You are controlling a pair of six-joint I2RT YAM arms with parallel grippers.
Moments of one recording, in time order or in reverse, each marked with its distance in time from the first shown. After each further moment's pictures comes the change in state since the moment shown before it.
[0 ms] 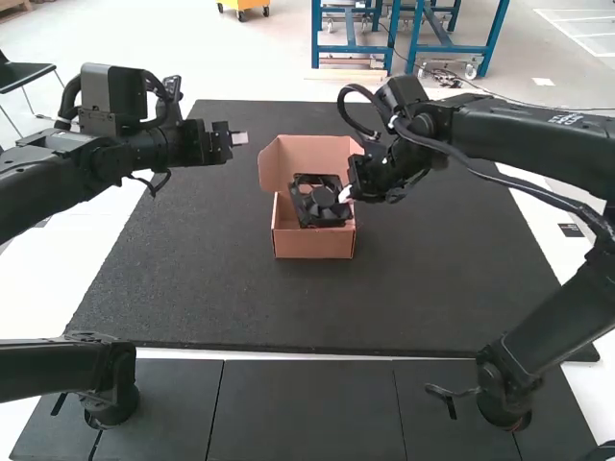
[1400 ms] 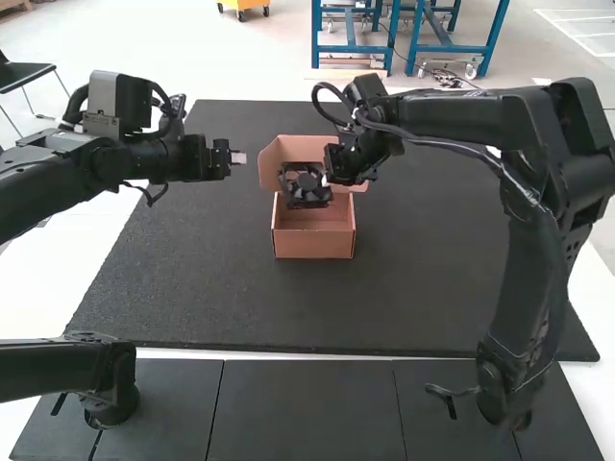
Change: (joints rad) left arm 0.000 0.000 0.000 -0.152 0.000 0.027; right arm -0.017 0.367 0.262 0.102 0.072 -0.015
